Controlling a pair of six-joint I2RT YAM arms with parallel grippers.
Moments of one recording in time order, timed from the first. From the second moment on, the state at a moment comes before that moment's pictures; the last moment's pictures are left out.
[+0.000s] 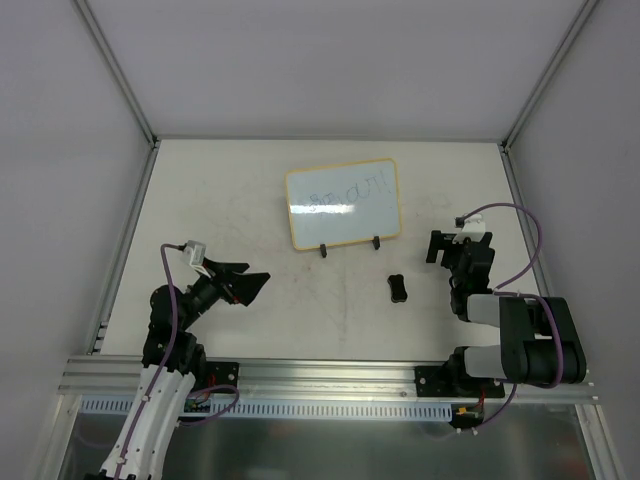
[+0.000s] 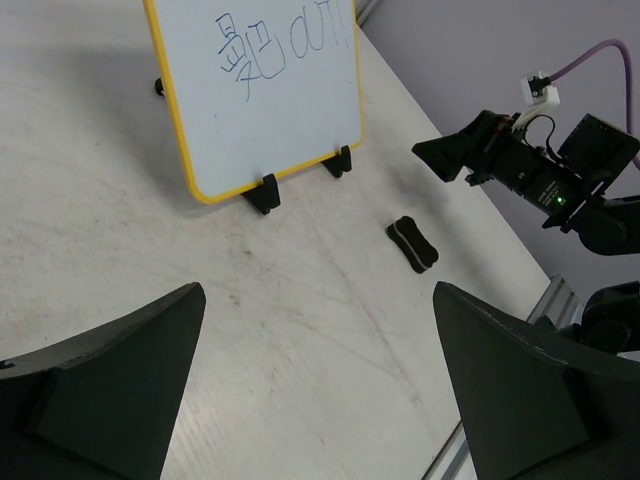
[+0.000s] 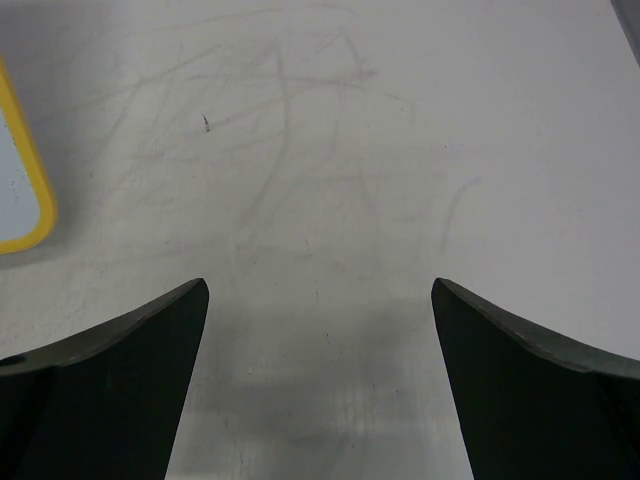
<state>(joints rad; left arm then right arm) -0.13 0.18 0.08 0.11 0.57 -0.62 0.02 1.34 0.22 0.82 0.06 -0.03</state>
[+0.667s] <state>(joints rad) -0.13 0.24 0.08 0.16 0.56 -0.63 0.02 1.34 0.22 0.82 0.06 -0.03</state>
